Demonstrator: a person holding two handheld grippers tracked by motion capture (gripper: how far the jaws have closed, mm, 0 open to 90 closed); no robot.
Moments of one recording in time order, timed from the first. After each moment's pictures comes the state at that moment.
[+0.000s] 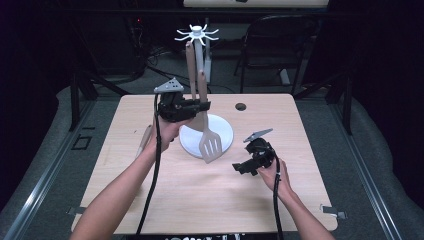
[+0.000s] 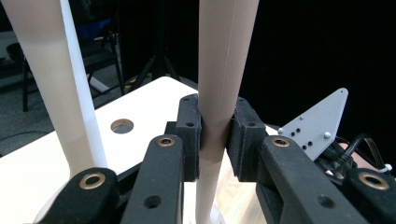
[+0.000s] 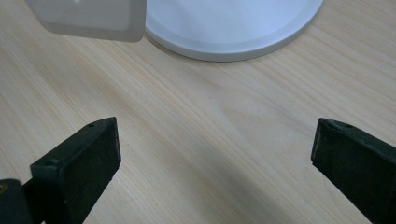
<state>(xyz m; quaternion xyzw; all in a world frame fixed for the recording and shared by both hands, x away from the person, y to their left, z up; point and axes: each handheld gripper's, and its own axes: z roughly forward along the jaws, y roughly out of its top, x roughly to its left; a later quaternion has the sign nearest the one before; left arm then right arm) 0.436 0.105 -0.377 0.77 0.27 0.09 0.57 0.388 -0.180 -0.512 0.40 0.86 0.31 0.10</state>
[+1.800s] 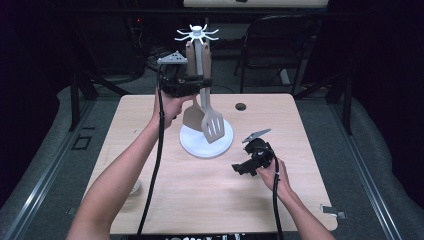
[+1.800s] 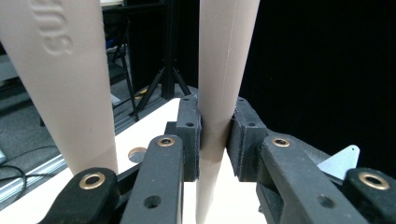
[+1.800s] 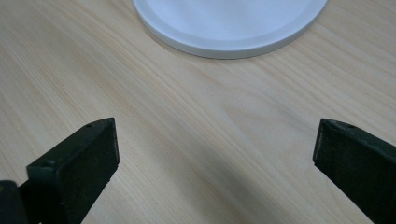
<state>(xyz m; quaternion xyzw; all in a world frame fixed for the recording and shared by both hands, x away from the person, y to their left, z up) 0.466 0.093 -0.325 0.77 0.27 0.11 0.57 0.389 -0.177 -0.514 0.39 0.86 0.30 0.10</state>
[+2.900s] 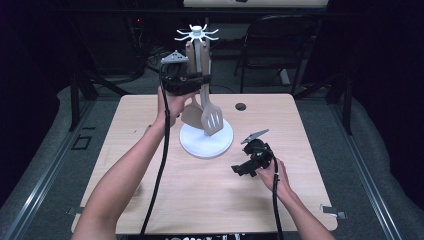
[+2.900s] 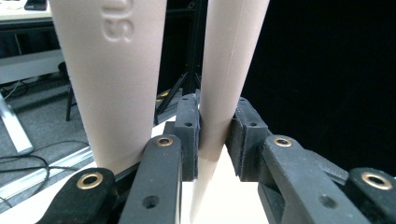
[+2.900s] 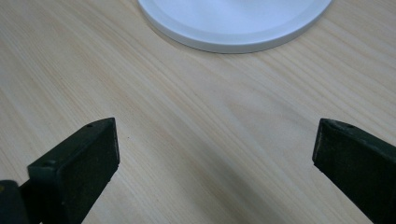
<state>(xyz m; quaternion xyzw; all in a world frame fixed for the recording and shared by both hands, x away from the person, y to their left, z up) 0.476 0.091 -0.334 0.75 0.31 0.15 0.57 0.389 -0.175 -0.516 0.38 0.87 0.29 0.10</state>
